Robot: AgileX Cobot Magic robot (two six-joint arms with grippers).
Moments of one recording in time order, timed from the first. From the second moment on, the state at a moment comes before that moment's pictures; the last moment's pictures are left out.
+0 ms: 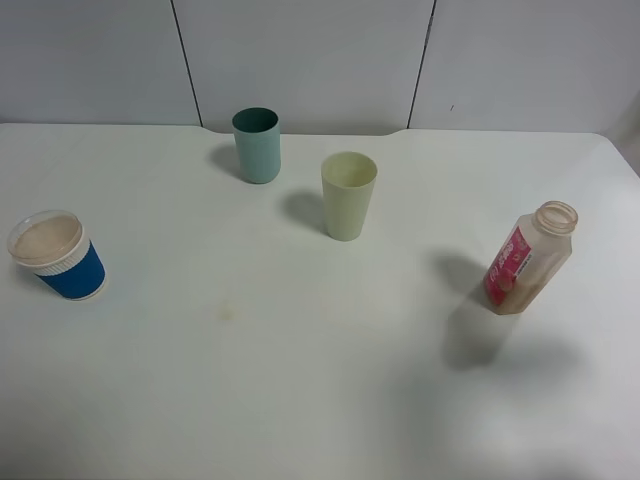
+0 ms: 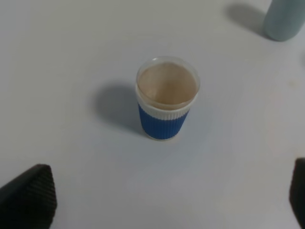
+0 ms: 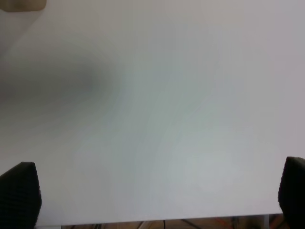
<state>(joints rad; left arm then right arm) -0.05 -0.01 -0.51 0.05 1.06 -0.14 0.08 0.69 -0.49 -0.25 1.04 0.06</state>
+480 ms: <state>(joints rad) -0.05 -0.01 -0.51 0.05 1.06 -0.14 0.08 0.70 -0.37 0.01 0.61 -0.09</state>
